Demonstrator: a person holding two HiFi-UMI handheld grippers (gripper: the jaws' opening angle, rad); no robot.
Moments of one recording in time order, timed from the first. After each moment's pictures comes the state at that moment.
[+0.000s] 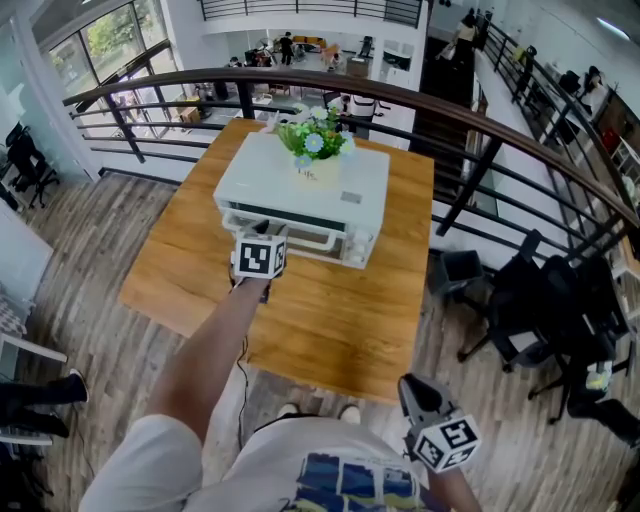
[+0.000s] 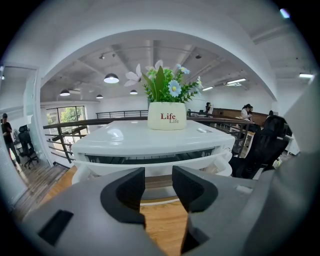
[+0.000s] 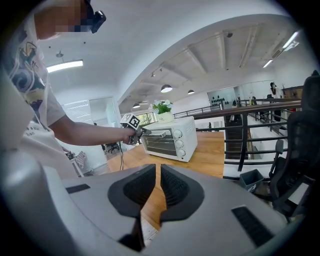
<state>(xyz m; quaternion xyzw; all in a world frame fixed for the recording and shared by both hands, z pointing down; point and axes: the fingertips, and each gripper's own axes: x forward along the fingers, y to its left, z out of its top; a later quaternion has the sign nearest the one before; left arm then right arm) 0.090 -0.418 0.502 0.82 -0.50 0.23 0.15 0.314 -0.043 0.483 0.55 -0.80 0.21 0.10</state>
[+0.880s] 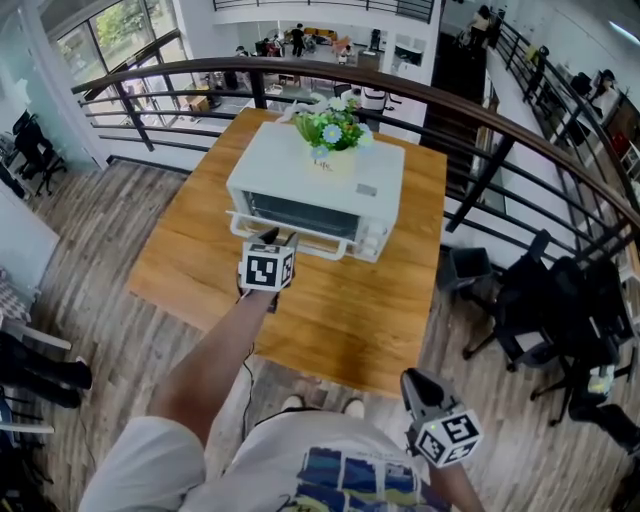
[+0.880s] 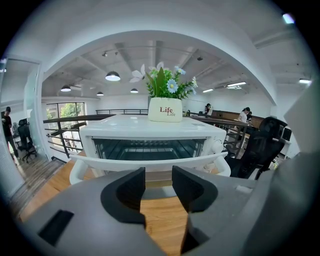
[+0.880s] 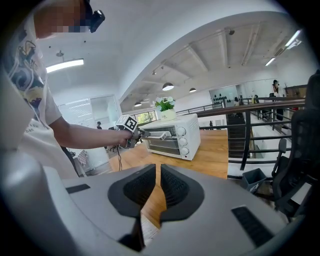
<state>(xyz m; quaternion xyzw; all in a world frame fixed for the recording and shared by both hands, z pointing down) 0.075 -0.381 0.520 0.83 -0.49 0.22 0.16 0.297 -0.047 0.489 0.54 -0.81 0.21 0.10</state>
